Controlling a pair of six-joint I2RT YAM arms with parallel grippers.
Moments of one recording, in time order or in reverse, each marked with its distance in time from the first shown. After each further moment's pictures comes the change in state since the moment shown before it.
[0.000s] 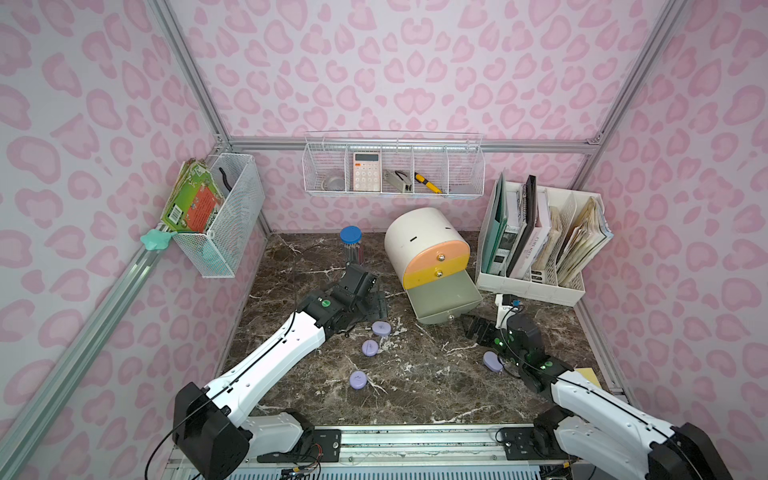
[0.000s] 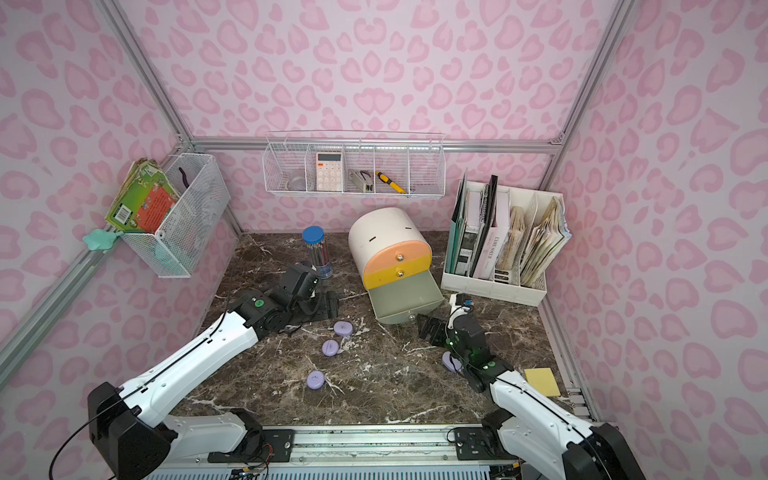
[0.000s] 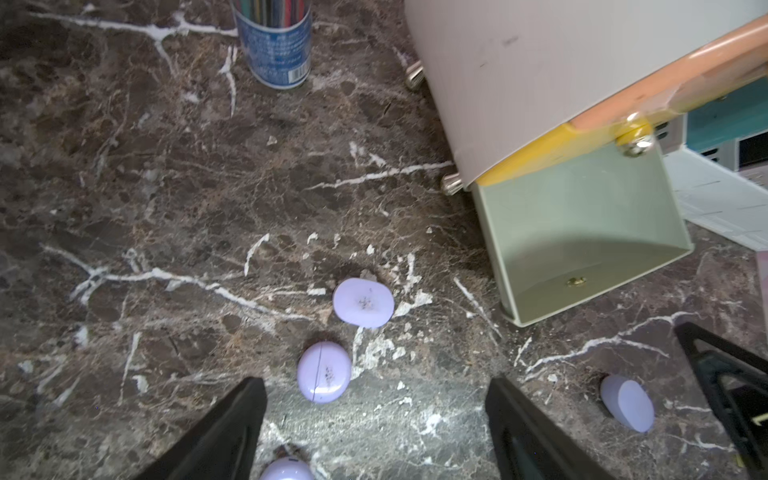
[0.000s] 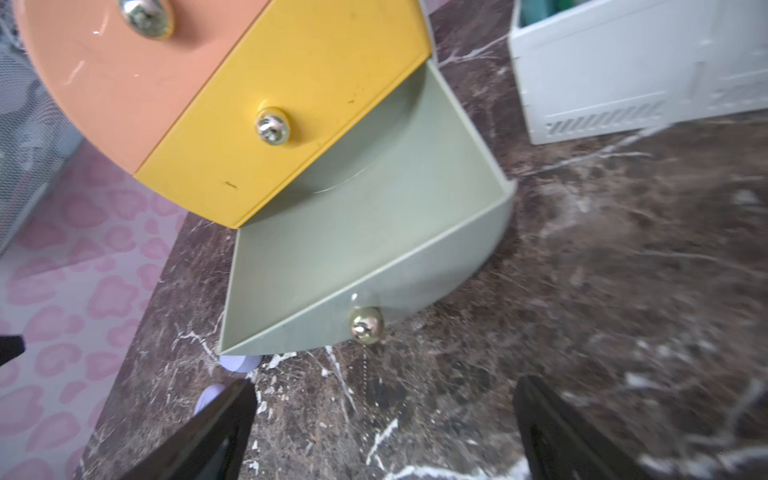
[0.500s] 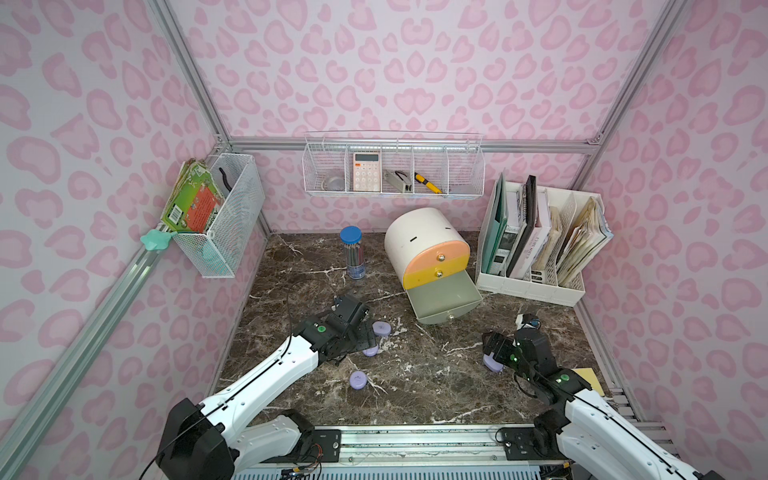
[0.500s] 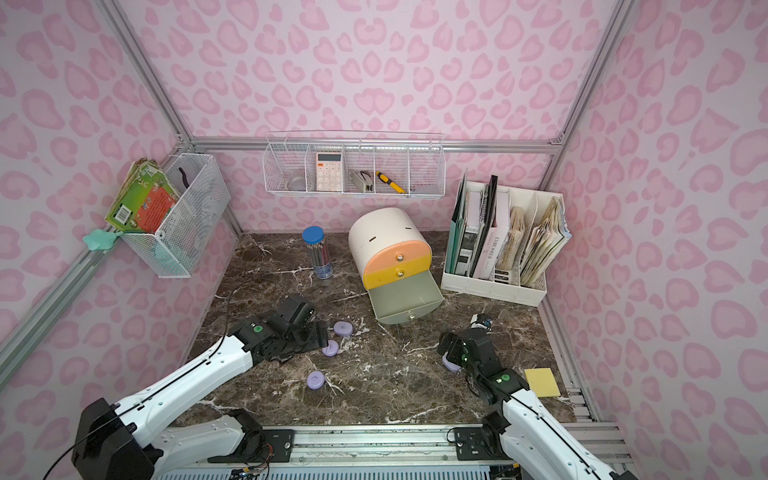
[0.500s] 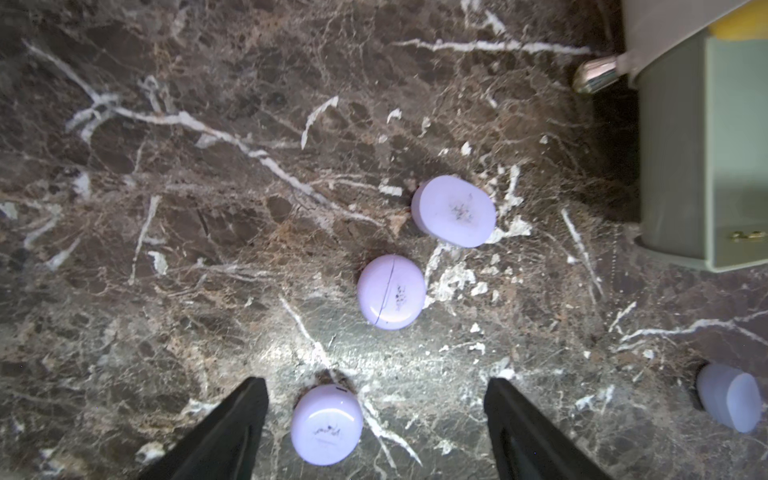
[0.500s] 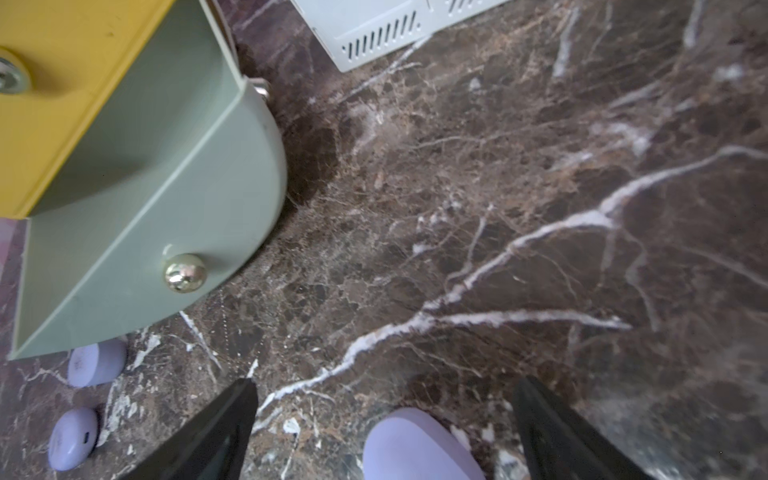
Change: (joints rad) left arm -0.001 -0.119 -0.282 -0.011 0.026 -0.160; right arm -0.060 -0.179 -0.053 -0.377 0.090 0.070
